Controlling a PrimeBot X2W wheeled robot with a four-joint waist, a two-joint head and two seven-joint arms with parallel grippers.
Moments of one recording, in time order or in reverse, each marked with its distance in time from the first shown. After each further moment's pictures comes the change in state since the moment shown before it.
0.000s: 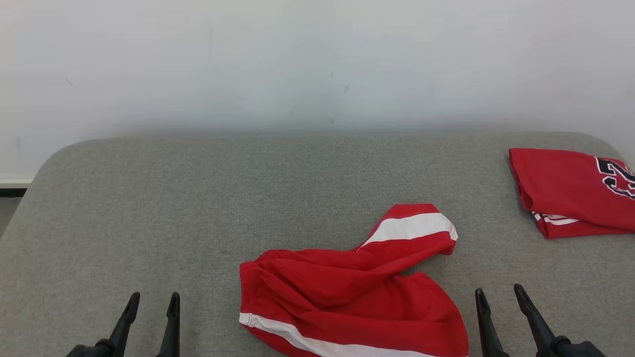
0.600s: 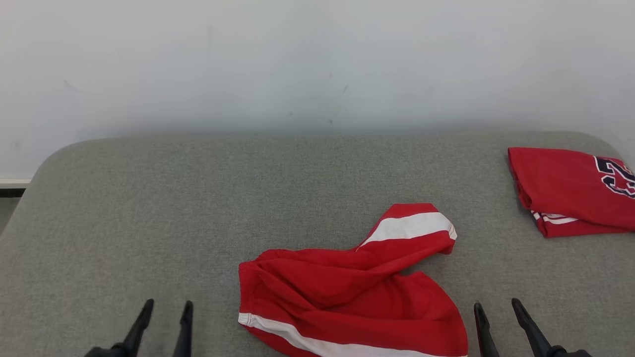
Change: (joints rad) left arm 0.005 0.022 -0.047 0.024 -0.003 0.000 0.000; right arm 0.017 -0.007 0.008 0.041 0.002 0.000 0.000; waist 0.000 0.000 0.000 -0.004
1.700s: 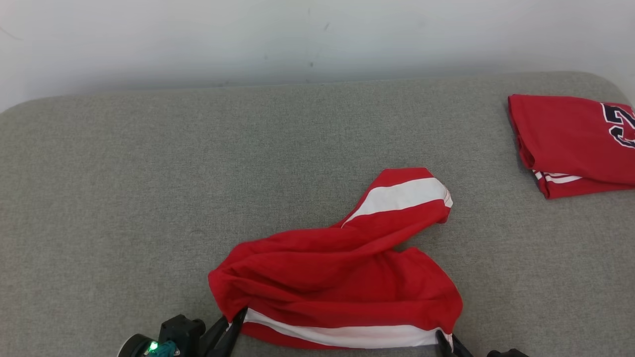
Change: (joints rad) left arm -0.275 0.120 -0.477 0.297 -0.152 0.000 0.000; right arm -0.140 0.001 0.176 0.379 0.062 0.000 0.000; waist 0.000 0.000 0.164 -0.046
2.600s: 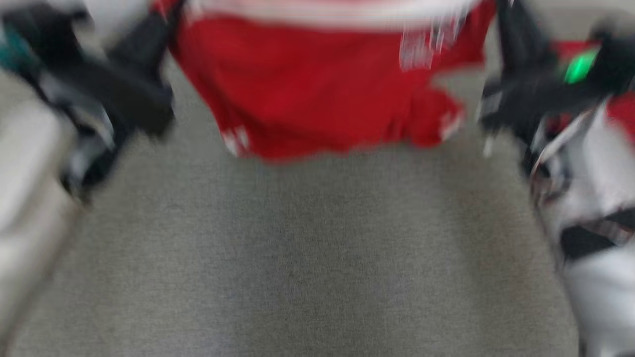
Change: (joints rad) left arm -0.816 0.194 -0.095 -0.147 -0.417 0.000 0.142; right arm -0.830 -0.103 -0.032 -0.217 0.163 0.000 0.162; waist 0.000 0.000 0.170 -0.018
